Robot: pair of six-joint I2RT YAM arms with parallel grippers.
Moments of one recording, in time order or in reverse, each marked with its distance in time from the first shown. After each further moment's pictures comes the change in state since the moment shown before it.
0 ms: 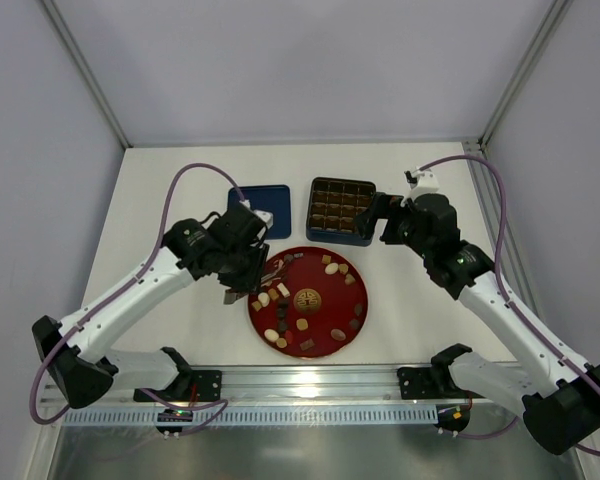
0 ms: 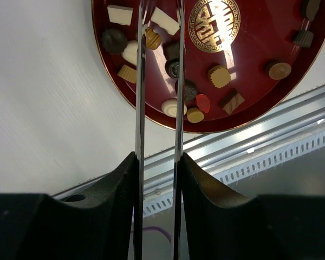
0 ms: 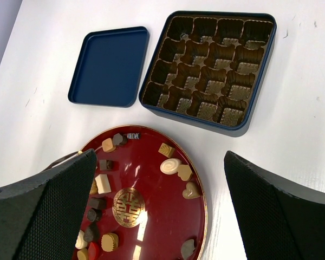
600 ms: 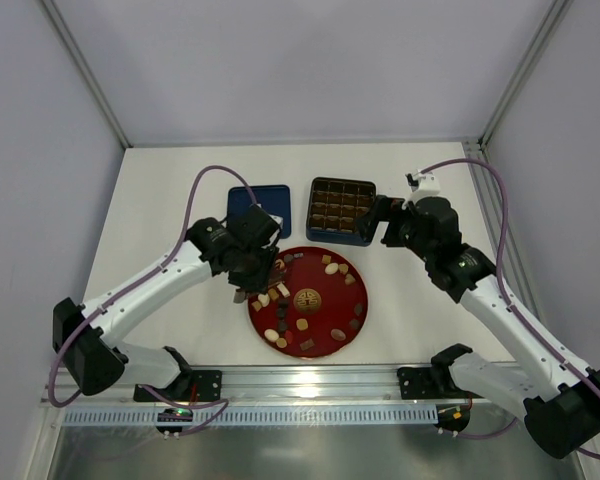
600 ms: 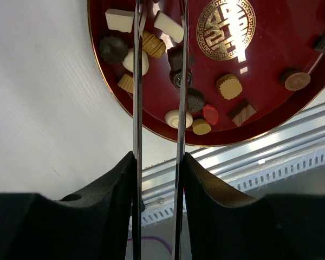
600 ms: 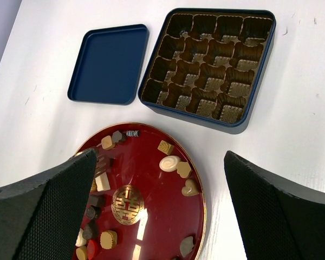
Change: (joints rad) left arm -0.011 0.087 -0.043 0.070 -0.016 0.000; right arm 0.000 -0.024 -0.019 0.000 -0.002 0.000
